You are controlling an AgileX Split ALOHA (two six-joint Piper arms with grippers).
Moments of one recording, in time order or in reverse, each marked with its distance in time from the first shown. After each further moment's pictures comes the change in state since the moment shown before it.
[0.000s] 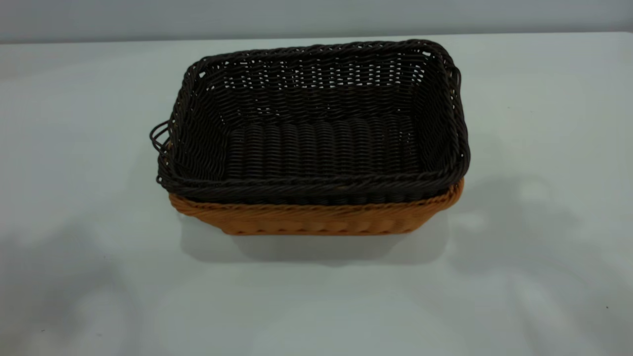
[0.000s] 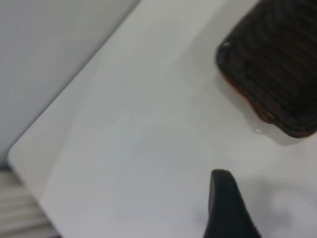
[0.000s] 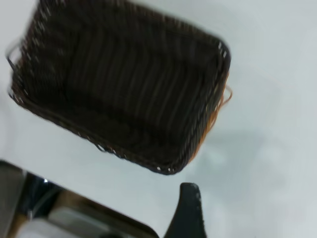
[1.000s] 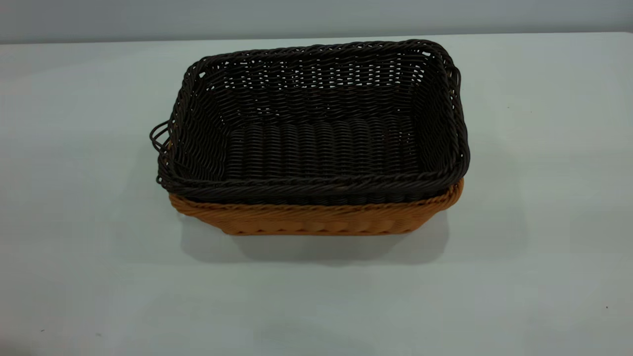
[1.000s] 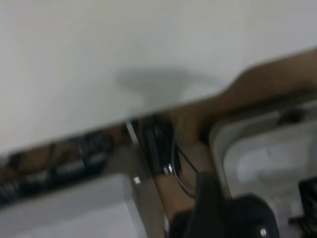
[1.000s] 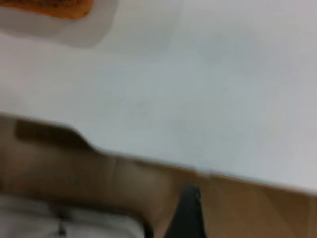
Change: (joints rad) left arm 0.000 -0.388 0.841 0.057 -0.001 -0.554; right arm 0.000 -0.936 0.972 -0.233 -0.086 0.185
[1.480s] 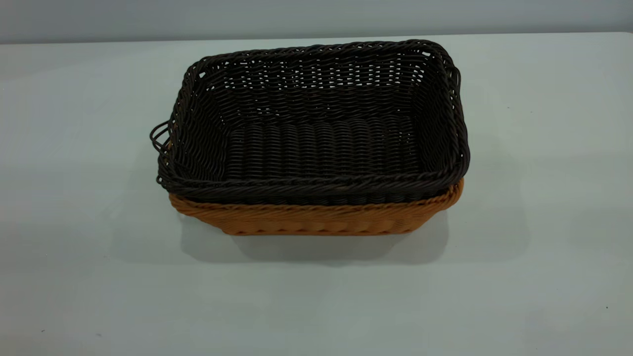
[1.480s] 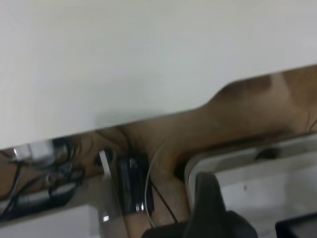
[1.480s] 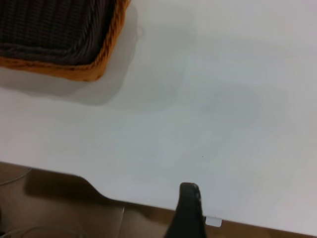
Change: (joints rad) left arm 0.000 -0.249 0.164 -0.043 -0.087 -0.071; right arm 0.000 -0.117 0.033 -0.006 -0.070 0.019
